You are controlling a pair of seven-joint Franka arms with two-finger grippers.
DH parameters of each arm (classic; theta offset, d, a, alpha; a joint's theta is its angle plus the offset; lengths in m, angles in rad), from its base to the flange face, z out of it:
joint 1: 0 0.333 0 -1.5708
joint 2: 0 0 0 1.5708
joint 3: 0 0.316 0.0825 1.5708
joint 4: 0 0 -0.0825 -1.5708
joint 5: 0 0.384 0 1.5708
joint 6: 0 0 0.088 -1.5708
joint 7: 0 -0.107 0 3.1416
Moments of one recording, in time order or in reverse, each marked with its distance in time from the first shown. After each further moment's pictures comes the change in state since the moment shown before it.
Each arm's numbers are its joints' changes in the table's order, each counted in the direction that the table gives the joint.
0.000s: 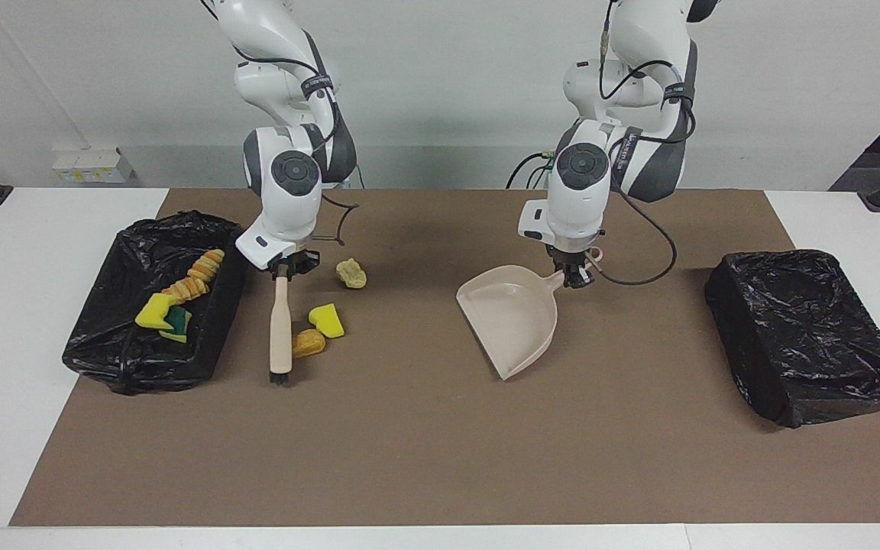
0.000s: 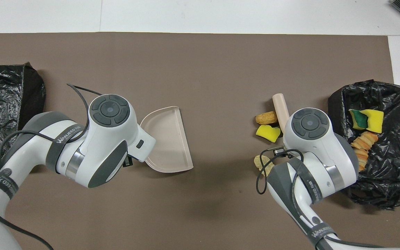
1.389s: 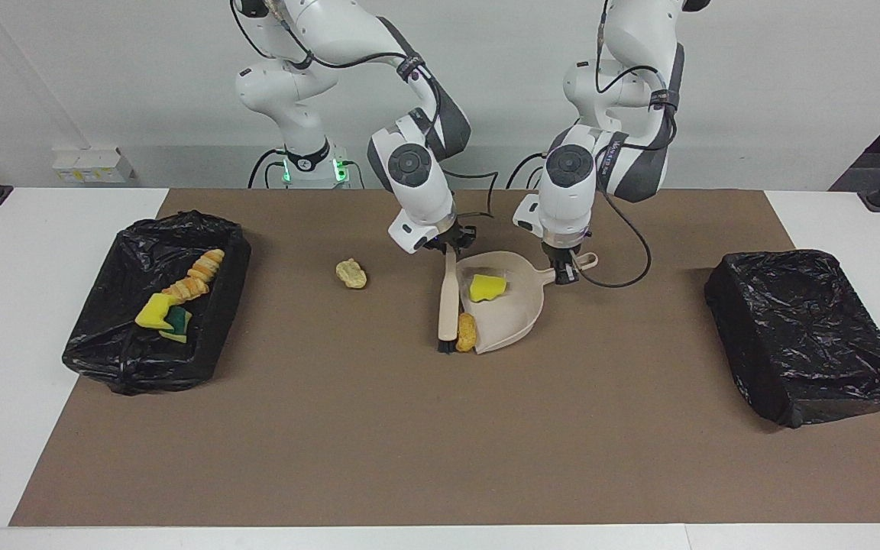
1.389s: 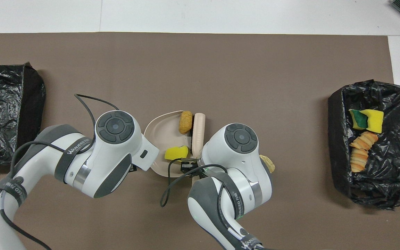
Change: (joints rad) left arm -0.004 -0.021 -0.009 -0.099 0.001 0.122 -0.009; right arm 0.322 0.149 0.031 0.151 0.683 0.153 -0.217
